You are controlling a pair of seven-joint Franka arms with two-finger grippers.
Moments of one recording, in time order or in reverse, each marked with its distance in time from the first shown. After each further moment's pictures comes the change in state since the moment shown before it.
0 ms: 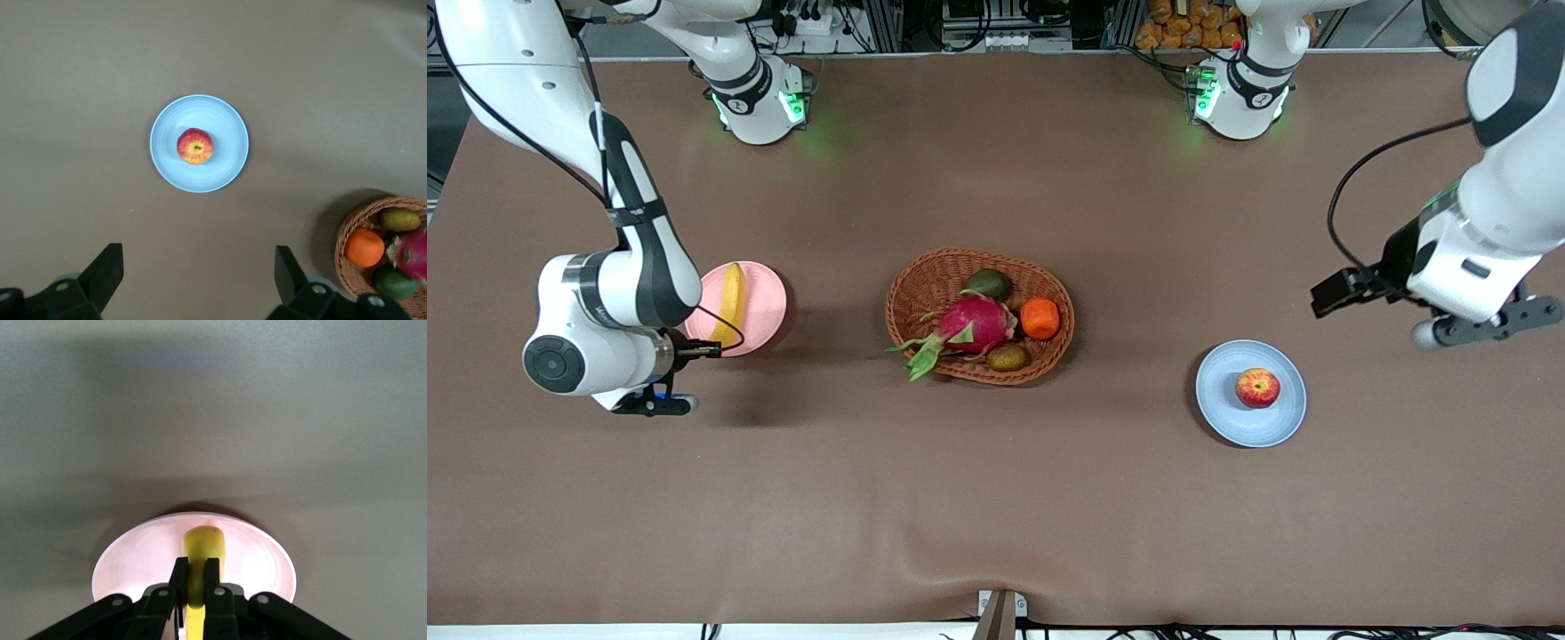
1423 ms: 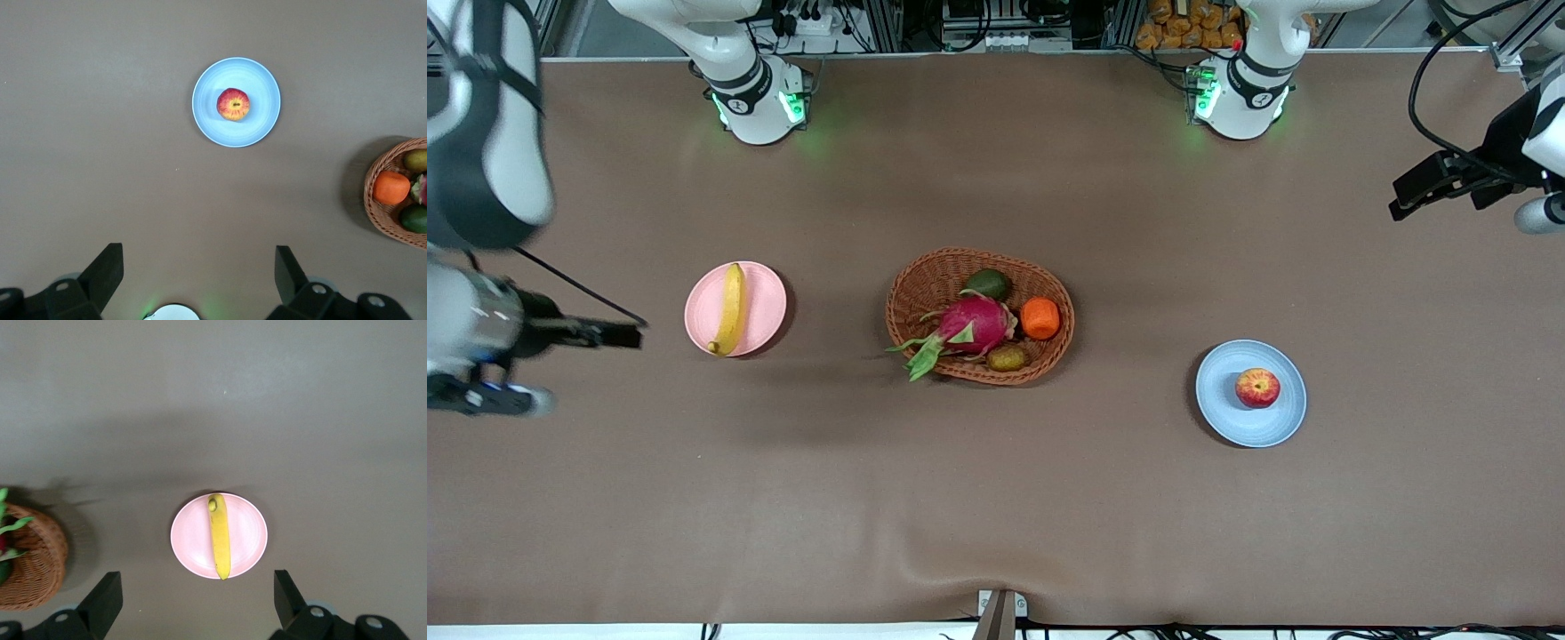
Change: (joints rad) left arm -0.180 -0.182 0.300 -0.026 -0.050 -0.196 0.189; right arm 0.005 -0.125 0.005 0.603 0.042 -0.515 0.052
